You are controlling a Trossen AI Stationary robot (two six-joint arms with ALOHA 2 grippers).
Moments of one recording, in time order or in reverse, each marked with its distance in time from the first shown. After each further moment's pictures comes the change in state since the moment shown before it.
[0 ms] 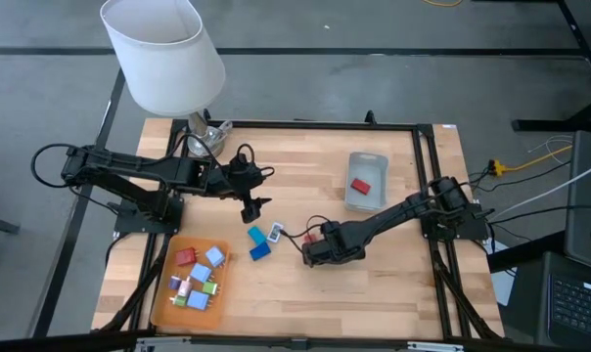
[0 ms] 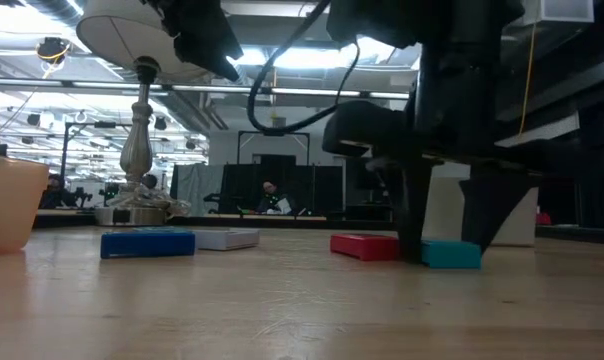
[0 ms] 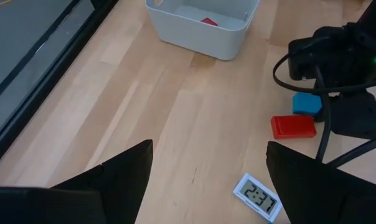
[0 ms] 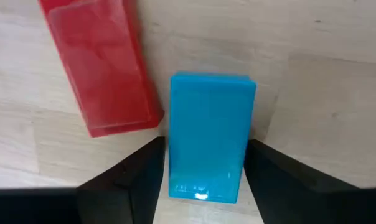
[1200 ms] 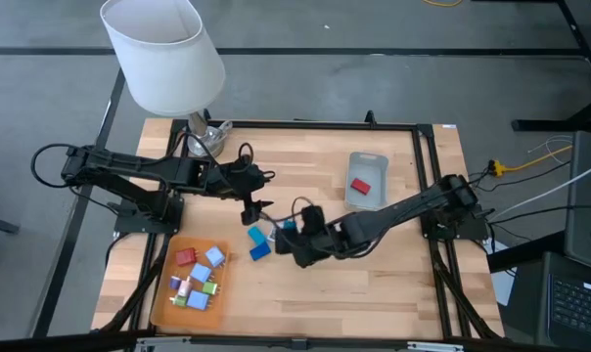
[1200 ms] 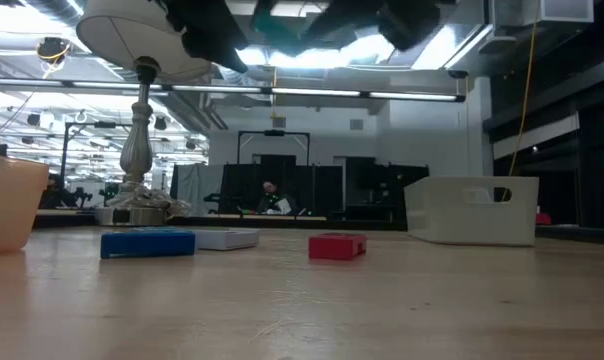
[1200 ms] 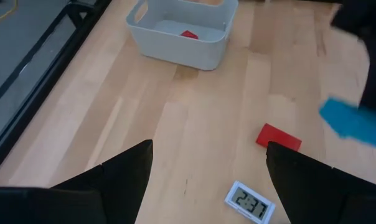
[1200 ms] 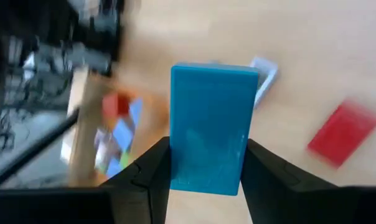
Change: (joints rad) left arm 0.000 0.000 0.000 0.053 0.054 0.079; right arm 0.025 -0.076 0.407 0.001 0.430 -0.107
